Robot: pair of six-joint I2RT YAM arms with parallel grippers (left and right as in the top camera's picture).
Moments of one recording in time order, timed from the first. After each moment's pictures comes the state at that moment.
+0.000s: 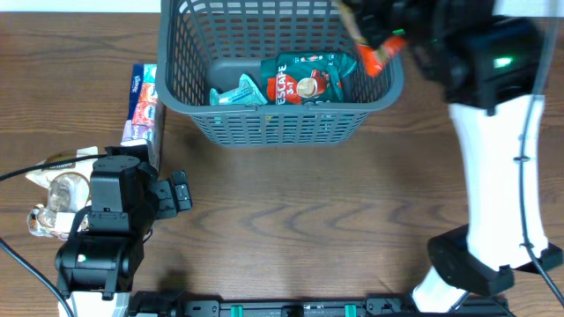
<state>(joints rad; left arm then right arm) -0.07 0.80 0.85 -0.91 -0.06 -0.20 0.41 1.86 2.52 -1.12 -0.10 -0.49</state>
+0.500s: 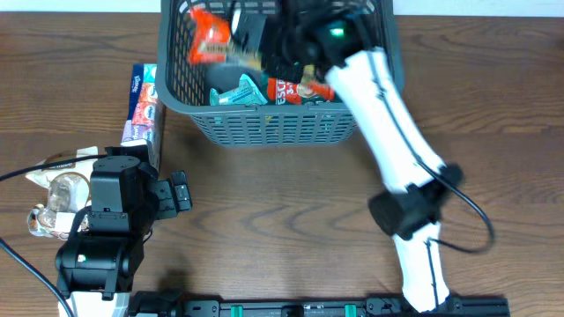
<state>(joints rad) -0.07 0.80 0.85 -0.91 -0.06 -0.20 0.55 2.27 2.52 -1.24 -0.11 -0.80</state>
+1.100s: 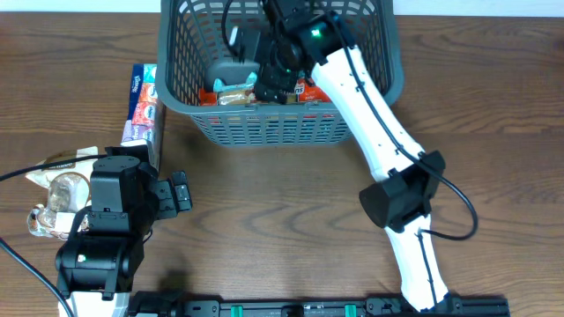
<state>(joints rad) -0.07 0.80 0.85 -0.91 -0.06 -0.20 0.54 2.30 2.53 -1.21 -0.08 -0.73</state>
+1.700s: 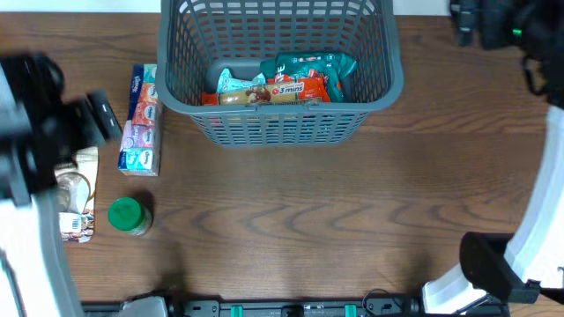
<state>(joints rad) 0.21 1.39 1.84 -1.41 -0.10 -0.16 -0.07 1.78 2.56 -1.39 0.05 -0.19</state>
